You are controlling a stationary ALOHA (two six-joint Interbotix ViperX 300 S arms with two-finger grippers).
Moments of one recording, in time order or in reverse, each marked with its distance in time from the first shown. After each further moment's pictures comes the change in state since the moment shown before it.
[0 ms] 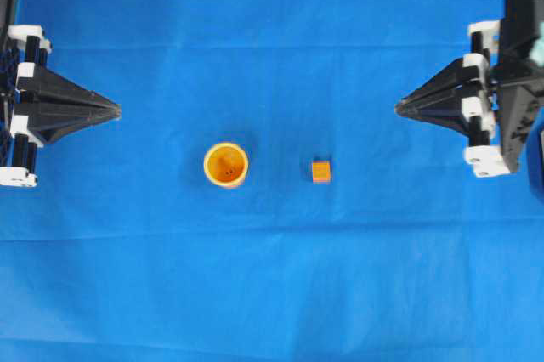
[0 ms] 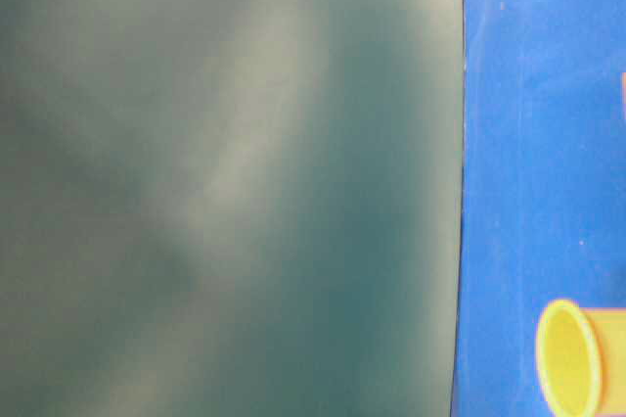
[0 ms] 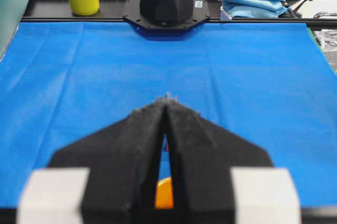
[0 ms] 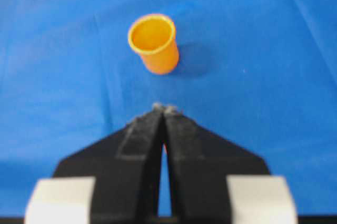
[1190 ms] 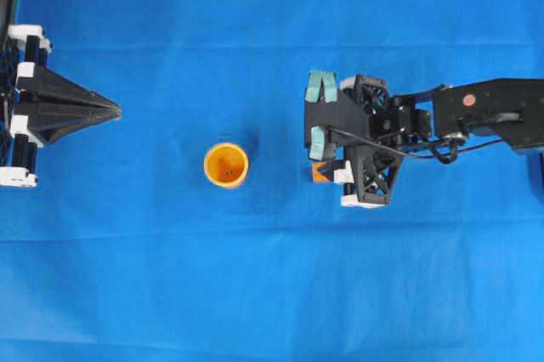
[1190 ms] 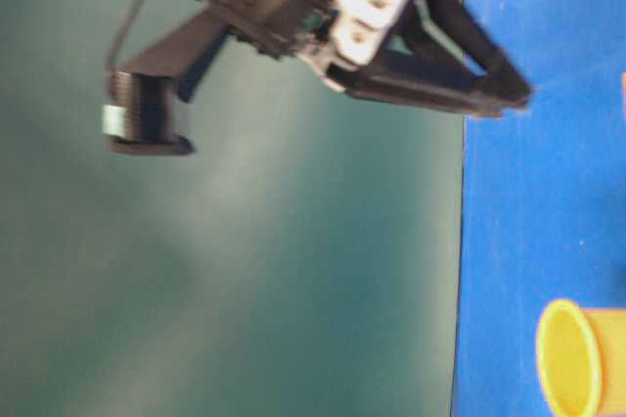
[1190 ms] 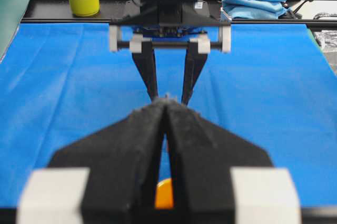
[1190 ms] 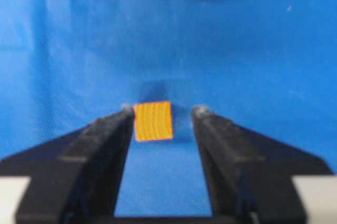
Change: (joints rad) left arm 0.000 0.000 -0.003 0.000 -0.002 0.002; right arm 0.060 0.629 -0.275 -0.049 0.107 -0.172
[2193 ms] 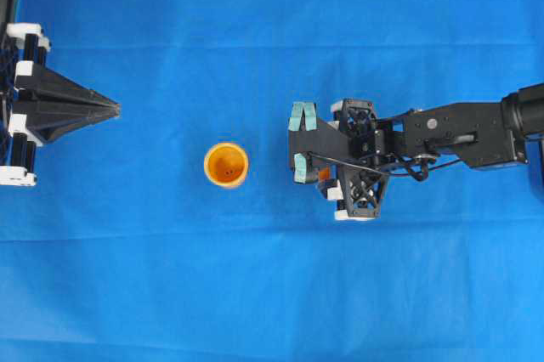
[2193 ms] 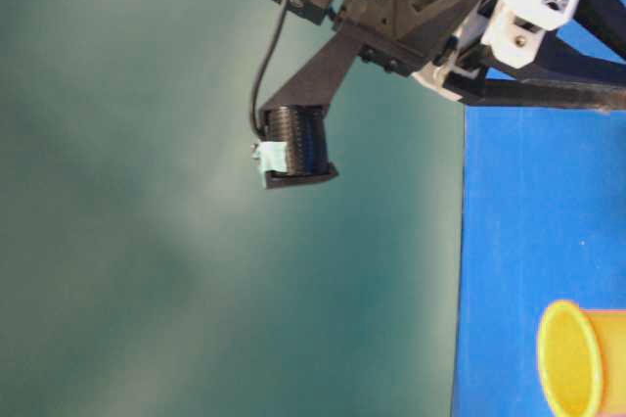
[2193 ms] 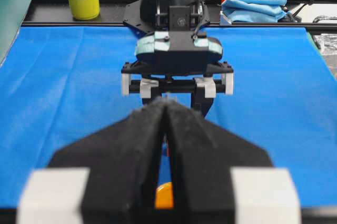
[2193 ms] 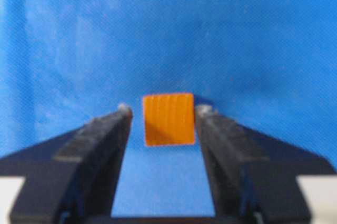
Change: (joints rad) left arm 0.000 -0.002 -0.005 0.000 0.000 -0.002; right arm 0.026 0.150 0.000 0.000 -0.049 -0.002
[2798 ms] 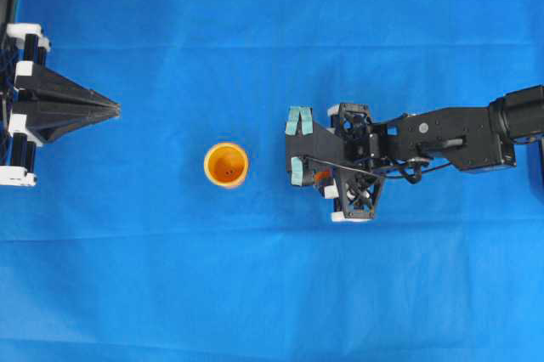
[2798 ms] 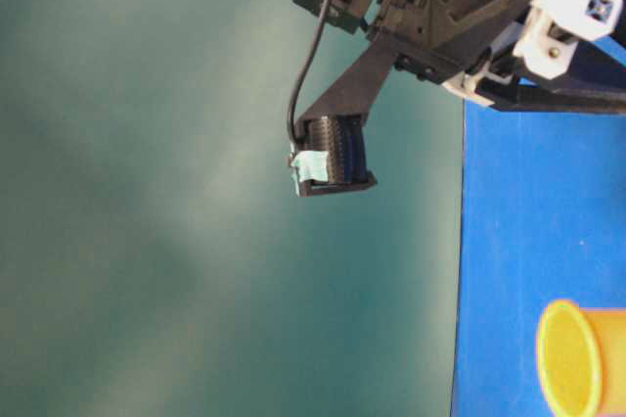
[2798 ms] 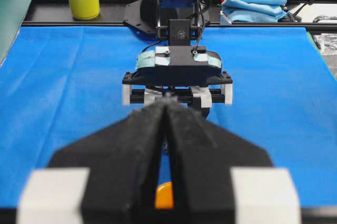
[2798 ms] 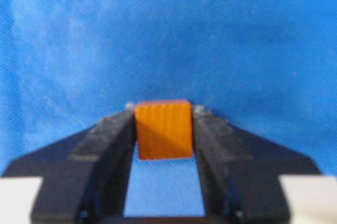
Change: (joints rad) left arm 0.000 0.000 0.000 0.000 0.002 0.002; right arm 0.000 0.043 -0.002 0.000 -0.029 0.000
